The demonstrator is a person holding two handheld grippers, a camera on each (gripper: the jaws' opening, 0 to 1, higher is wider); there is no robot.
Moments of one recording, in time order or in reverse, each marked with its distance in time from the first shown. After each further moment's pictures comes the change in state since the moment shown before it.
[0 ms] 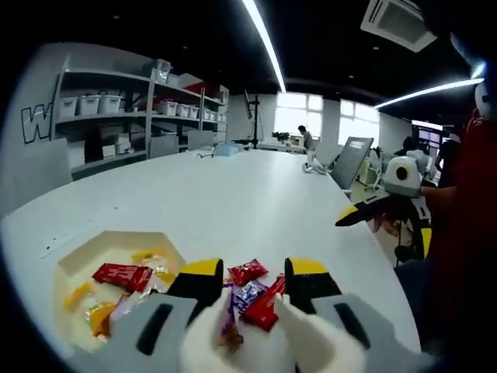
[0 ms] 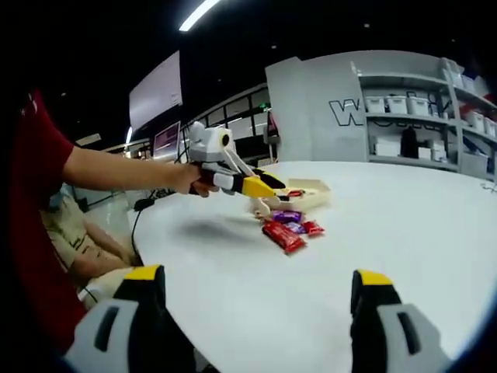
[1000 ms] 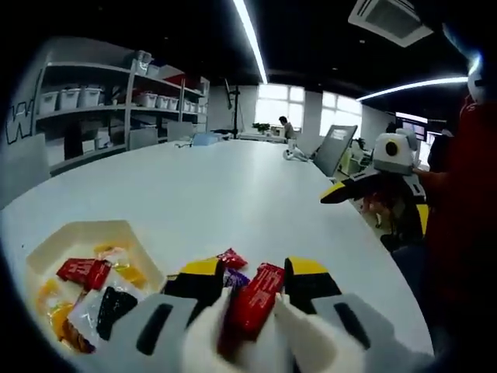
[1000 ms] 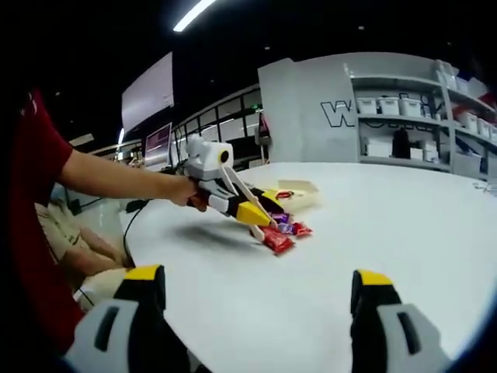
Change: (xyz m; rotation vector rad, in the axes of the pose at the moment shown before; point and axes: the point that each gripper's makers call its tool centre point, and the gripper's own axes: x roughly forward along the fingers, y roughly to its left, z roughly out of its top) left arm 0.027 -0.023 -0.027 0.042 0.057 -0.113; right arm -0.004 -0.013 0.003 -0.001 -0.003 -0.051
